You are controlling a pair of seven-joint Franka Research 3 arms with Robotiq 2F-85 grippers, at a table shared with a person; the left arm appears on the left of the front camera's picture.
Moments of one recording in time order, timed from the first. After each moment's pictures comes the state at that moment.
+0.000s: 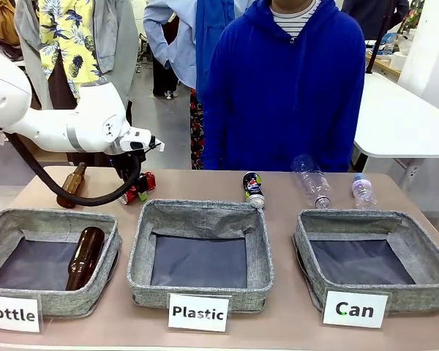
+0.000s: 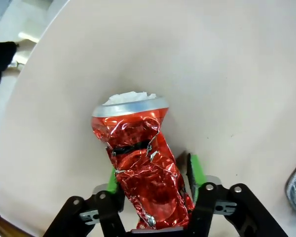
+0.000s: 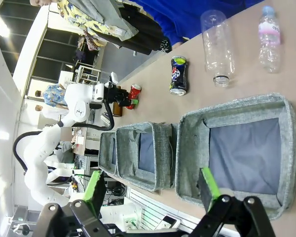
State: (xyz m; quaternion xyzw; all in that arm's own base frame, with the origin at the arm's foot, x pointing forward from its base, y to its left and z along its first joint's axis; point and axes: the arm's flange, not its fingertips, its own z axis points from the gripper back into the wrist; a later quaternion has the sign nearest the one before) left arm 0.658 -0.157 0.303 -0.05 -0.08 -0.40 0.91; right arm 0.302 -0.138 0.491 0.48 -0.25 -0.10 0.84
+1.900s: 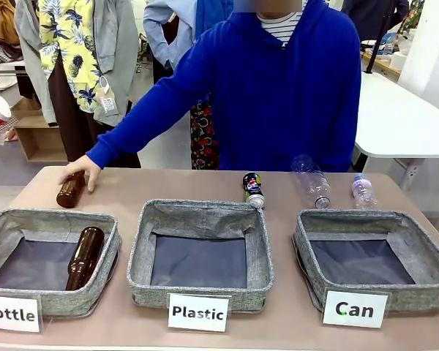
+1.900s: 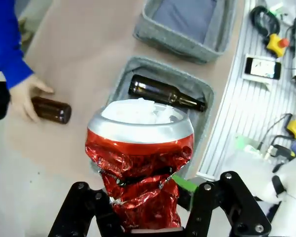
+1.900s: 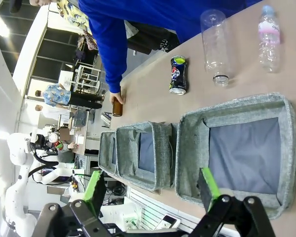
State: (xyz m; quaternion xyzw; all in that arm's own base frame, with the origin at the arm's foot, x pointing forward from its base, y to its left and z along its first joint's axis) left arm 0.384 0.047 0.596 -0.14 -0.14 -0.54 0.82; right arm 0.303 -0.139 0.491 0.48 -0.25 -0.10 0.84
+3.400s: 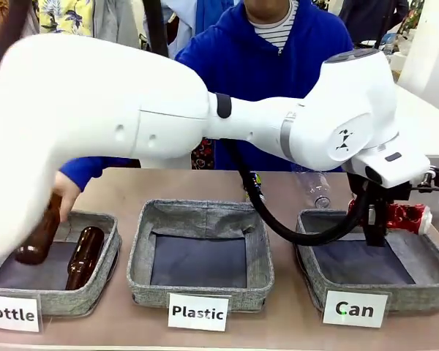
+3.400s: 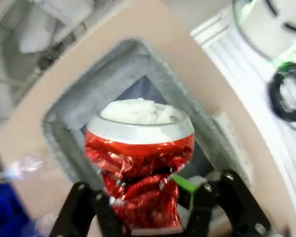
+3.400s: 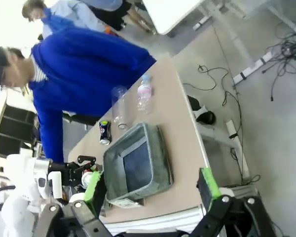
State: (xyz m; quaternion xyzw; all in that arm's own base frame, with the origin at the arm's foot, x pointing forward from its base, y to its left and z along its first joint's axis) left arm 0.378 -0.675 0.437 -0.13 -0.18 -0.86 0.46; right arm 0.104 -0.377 0.515 0.34 -0.38 -0.26 0.82
